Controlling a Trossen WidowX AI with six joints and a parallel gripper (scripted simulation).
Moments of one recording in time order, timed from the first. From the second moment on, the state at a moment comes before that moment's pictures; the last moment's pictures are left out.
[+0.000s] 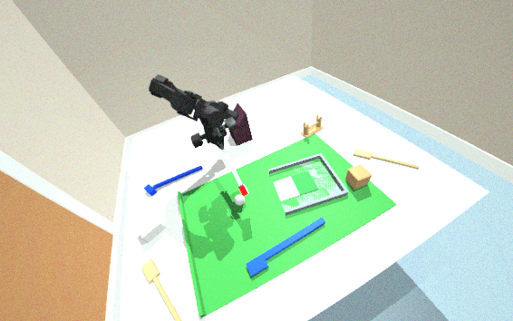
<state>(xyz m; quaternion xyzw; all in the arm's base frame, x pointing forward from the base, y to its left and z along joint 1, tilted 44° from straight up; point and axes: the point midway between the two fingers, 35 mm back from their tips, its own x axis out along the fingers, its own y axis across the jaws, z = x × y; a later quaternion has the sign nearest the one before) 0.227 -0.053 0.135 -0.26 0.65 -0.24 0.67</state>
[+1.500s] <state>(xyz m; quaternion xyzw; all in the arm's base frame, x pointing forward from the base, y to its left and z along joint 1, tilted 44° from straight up) 0.199 -0.128 0.110 -0.20 0.62 -0.34 0.68</state>
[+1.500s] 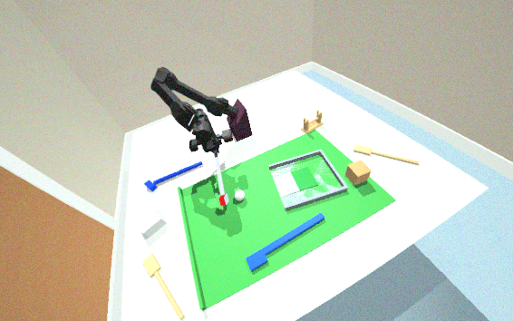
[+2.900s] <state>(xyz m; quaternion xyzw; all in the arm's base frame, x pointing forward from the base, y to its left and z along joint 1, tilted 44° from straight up) 0.221 -0.060 0.041 -0.20 0.63 -0.32 0.68</state>
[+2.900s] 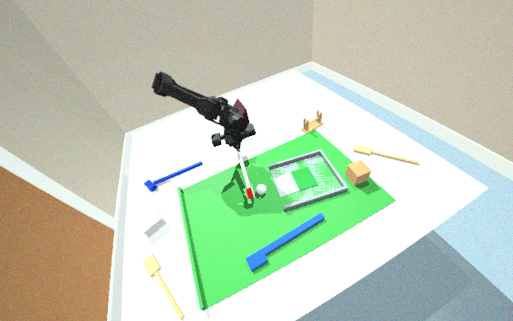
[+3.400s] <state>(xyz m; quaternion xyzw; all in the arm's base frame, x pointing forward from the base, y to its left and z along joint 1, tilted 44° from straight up) 0.218 -0.021 0.064 -0.20 0.62 -0.33 0.68</state>
